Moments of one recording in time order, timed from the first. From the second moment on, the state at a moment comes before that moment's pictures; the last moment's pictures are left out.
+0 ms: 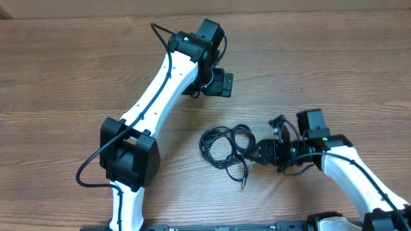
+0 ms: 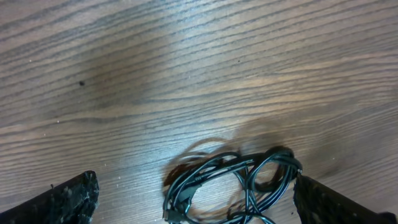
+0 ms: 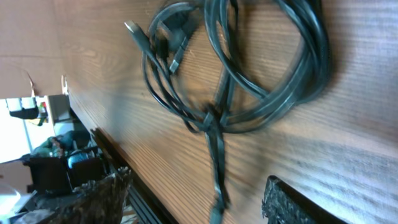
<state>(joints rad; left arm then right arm) -0.48 2.11 1.99 -1.26 0.16 -0.36 0.14 1.34 0.64 -0.61 -0.83 0.16</state>
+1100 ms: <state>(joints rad) -0.38 2.11 1.99 -1.25 0.16 -0.36 0.54 1.60 0.95 -0.89 -0.39 0.12</state>
